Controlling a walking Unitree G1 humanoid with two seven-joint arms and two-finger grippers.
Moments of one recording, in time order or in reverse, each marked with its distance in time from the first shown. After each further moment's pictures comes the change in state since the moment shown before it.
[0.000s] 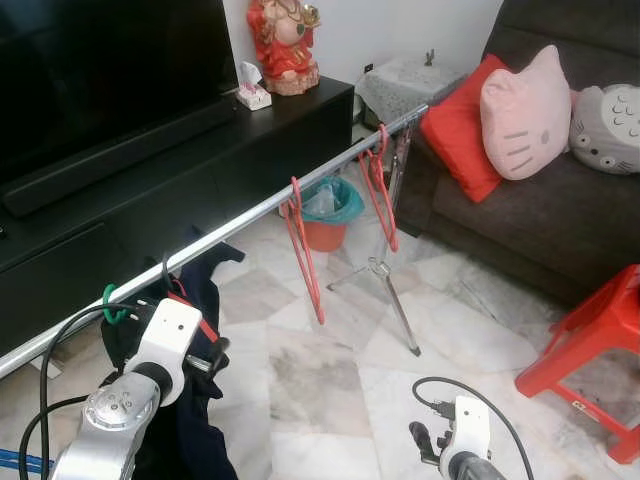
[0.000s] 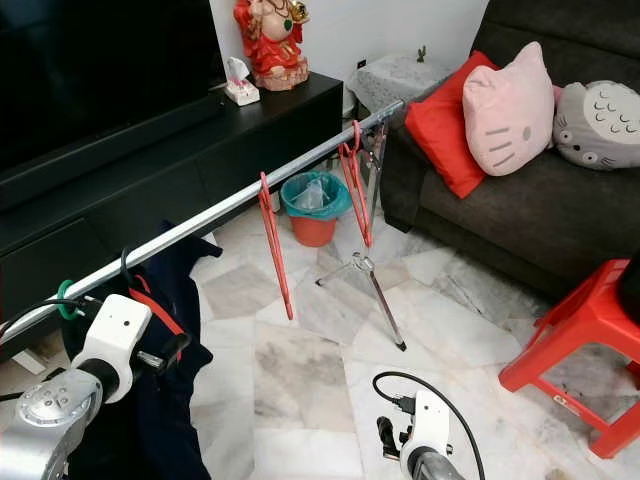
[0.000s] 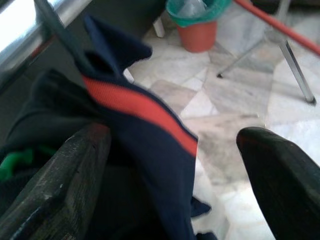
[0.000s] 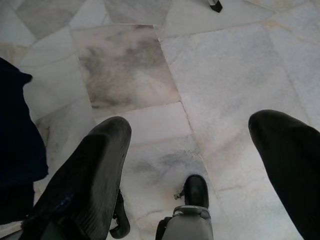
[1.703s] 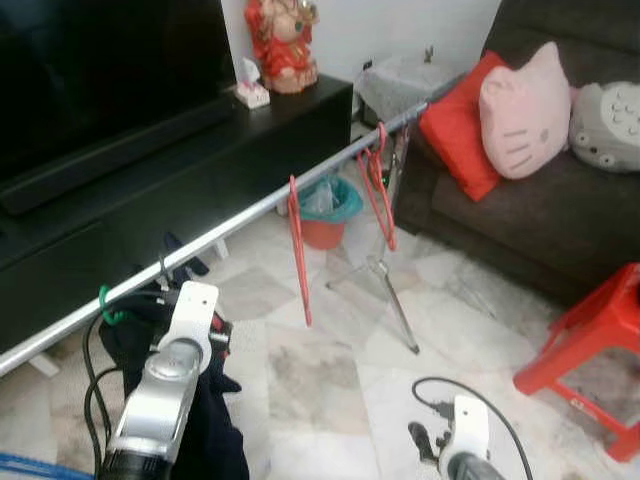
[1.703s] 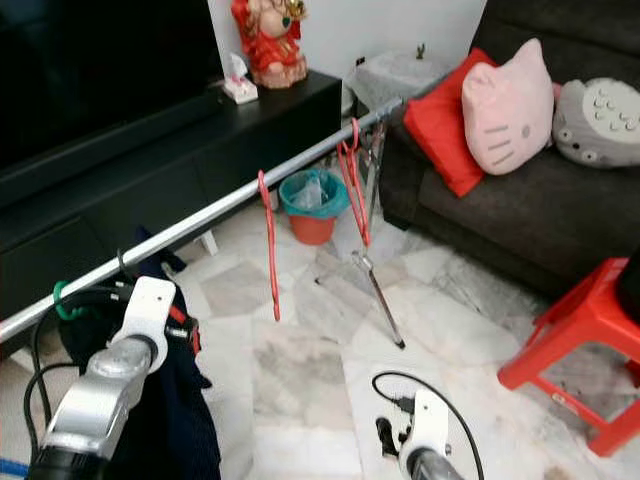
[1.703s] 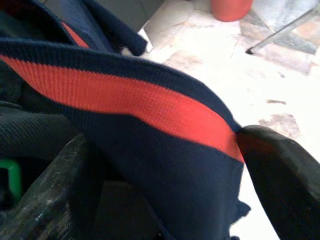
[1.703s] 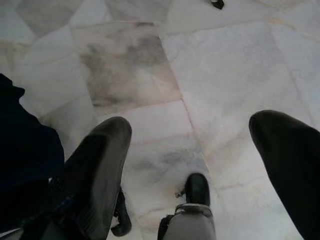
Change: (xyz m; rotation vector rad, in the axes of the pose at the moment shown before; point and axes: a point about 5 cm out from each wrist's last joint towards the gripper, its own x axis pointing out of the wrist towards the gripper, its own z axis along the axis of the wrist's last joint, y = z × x) left arm 0.057 -0.010 -0.014 -0.071 0.142 0.147; right arm 0.000 0.002 -0.001 0.006 0.005 0.005
